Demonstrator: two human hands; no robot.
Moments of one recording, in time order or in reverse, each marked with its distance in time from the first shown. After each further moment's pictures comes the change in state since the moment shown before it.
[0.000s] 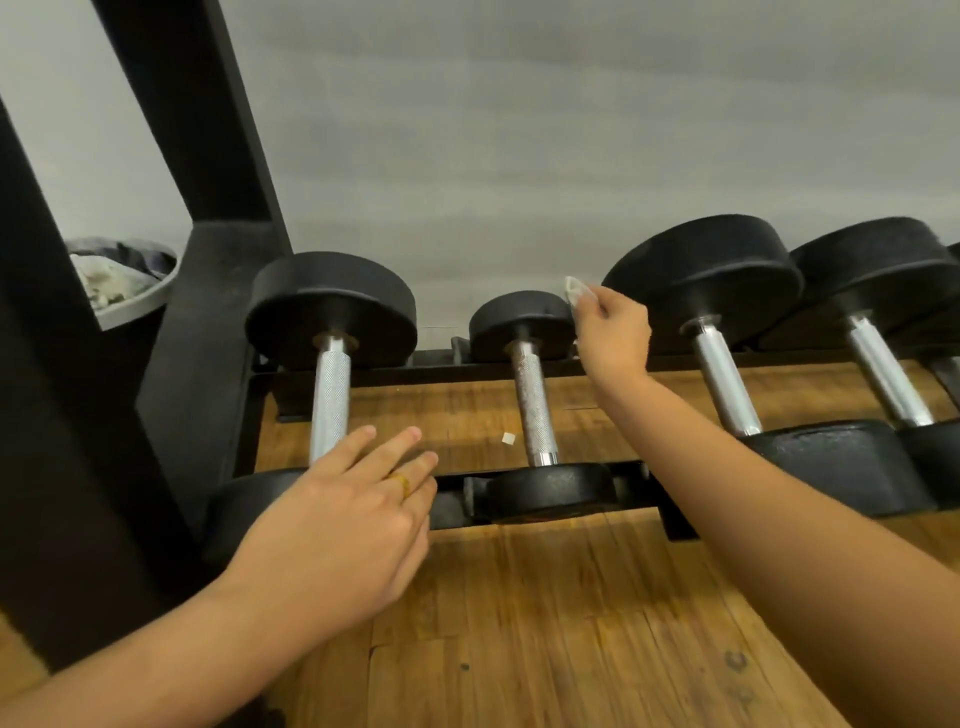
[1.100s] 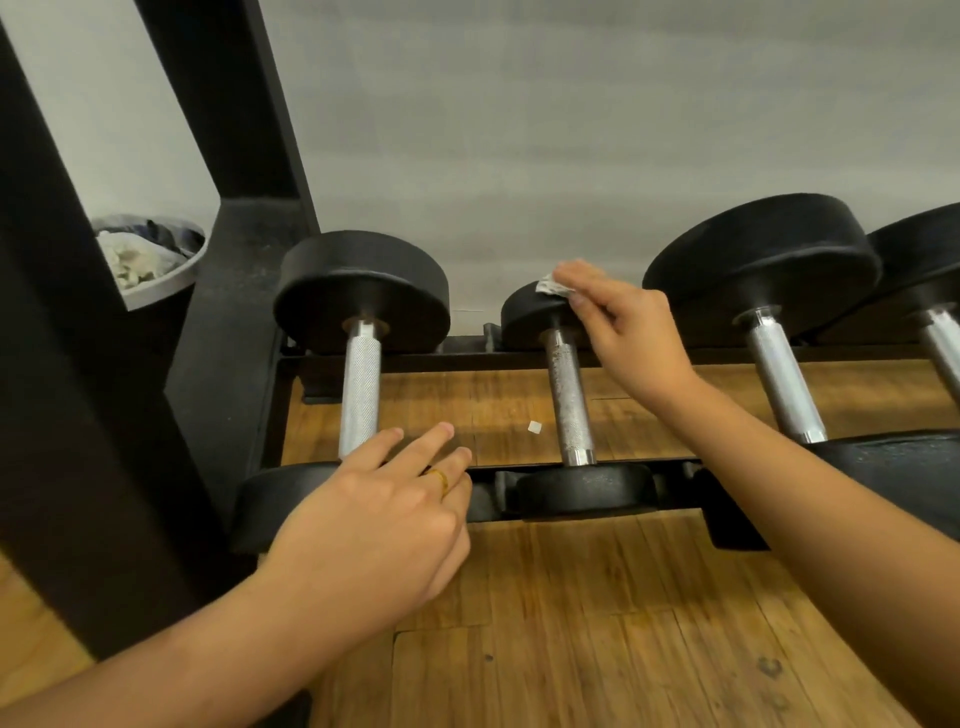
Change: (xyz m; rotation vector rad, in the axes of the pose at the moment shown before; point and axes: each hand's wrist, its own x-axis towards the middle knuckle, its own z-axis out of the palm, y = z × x) left_hand 0.002 0.002 0.004 -0.041 0.013 -0.034; right_hand -0.008 -0.005 -0.003 -0.263 -0.368 -0.636
